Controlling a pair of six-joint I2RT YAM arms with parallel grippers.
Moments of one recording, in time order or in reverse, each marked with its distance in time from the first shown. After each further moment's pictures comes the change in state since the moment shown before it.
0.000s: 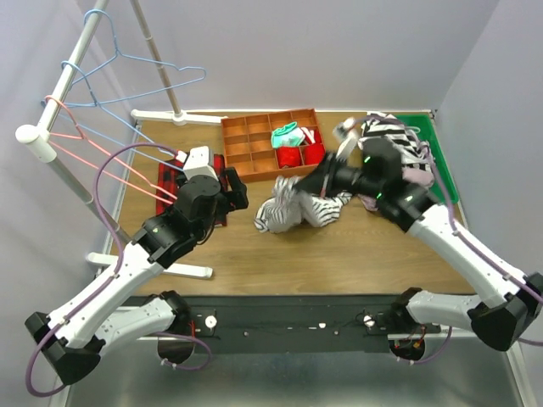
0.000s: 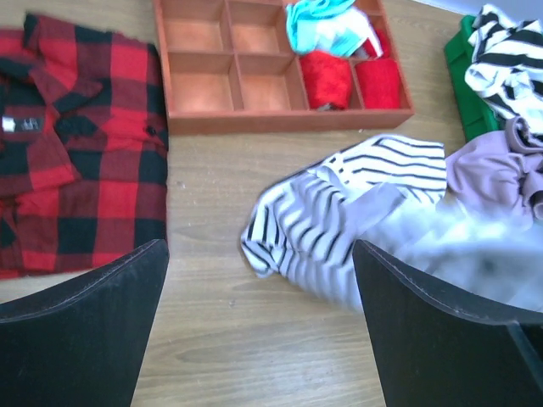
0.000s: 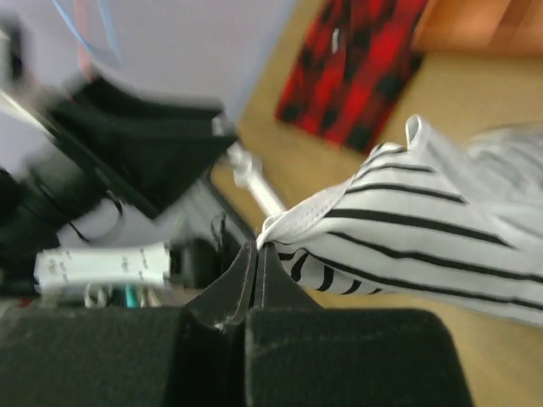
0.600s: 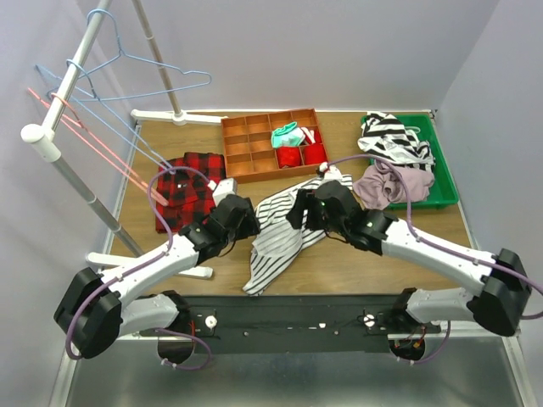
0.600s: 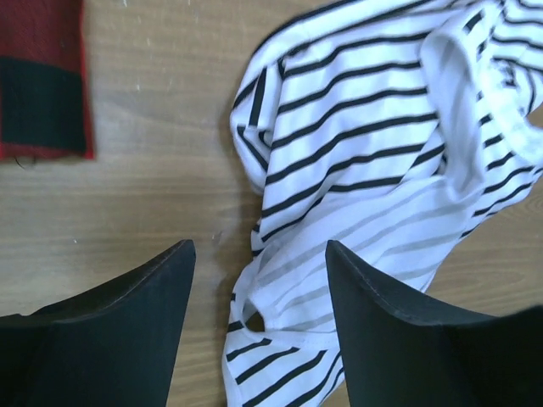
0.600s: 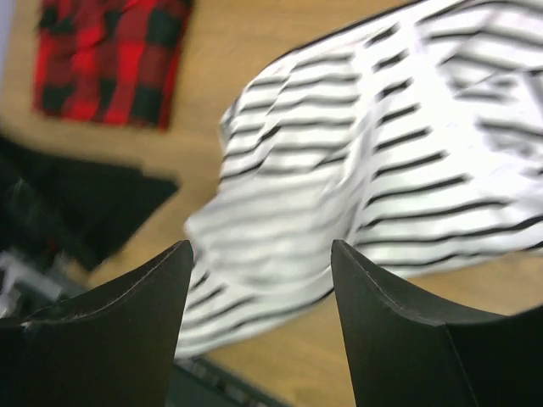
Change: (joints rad) left arm 0.025 0.230 -0.340 0.266 0.196 -0.234; right arm 0.307 0.016 -0.387 0.066 0.624 -0.010
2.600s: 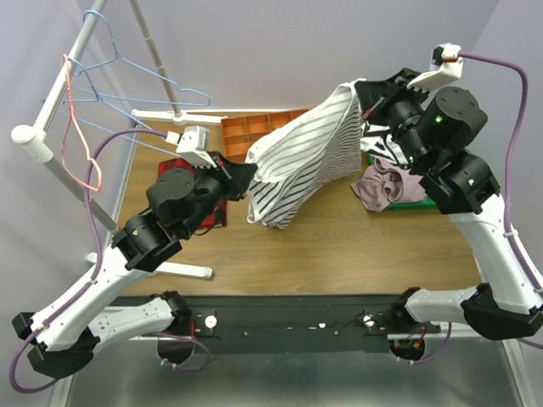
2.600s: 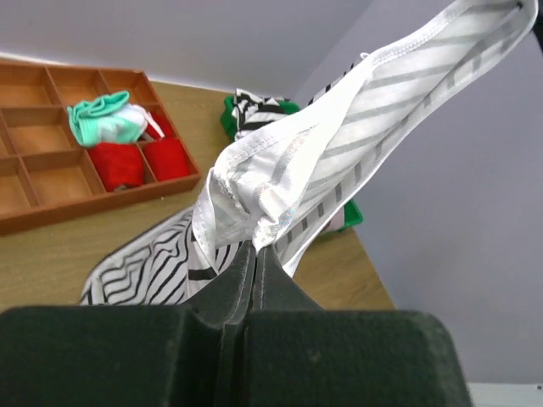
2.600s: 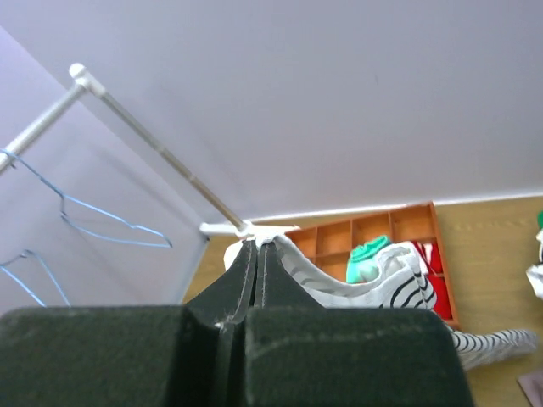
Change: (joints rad) left arm -0.131 -0.246 0.487 -0.060 0.009 0.183; right arm -0.256 0.049 0.895 -0.158 0.164 -0.235
